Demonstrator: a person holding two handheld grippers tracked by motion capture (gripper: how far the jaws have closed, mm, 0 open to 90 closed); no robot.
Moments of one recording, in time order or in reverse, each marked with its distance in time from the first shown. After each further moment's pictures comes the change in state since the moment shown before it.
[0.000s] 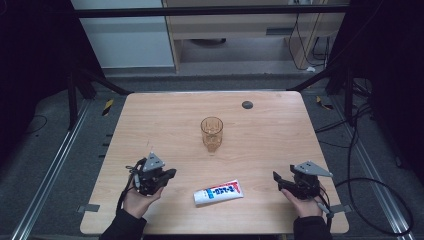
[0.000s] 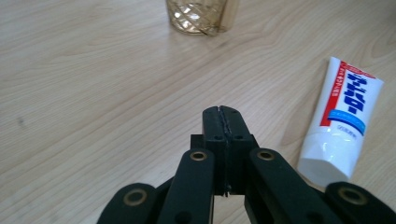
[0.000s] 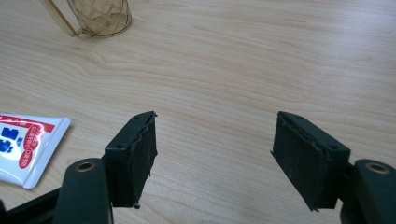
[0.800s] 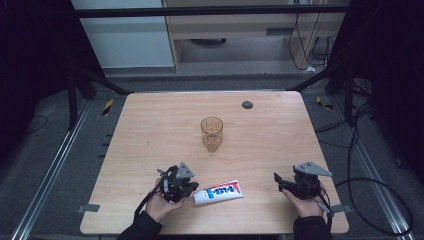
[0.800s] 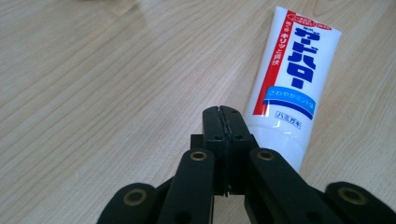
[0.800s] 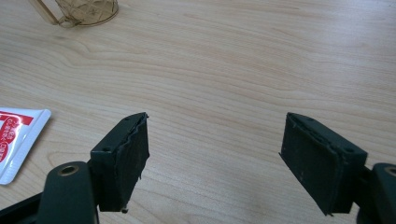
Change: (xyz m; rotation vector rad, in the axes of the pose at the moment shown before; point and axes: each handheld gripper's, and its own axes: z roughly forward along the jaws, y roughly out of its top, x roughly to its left) left arm -0.044 0.002 0.046 0.149 -0.117 0.117; right arm -0.006 -0.005 0.005 0.029 -0.023 0.006
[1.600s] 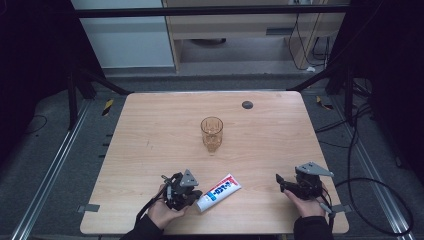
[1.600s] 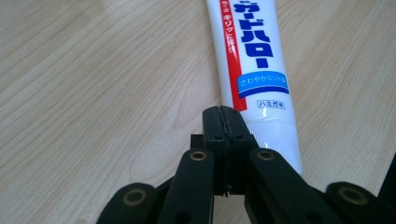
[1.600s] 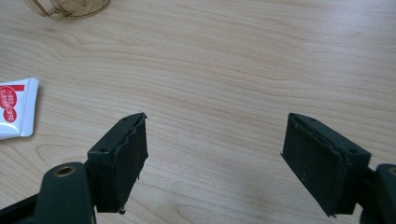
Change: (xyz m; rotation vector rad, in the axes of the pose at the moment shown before) left arm -0.018 -0.005 0.001 0.037 -0.043 0.042; right arm -0.006 -0.004 0.000 0.022 -0.008 0.008
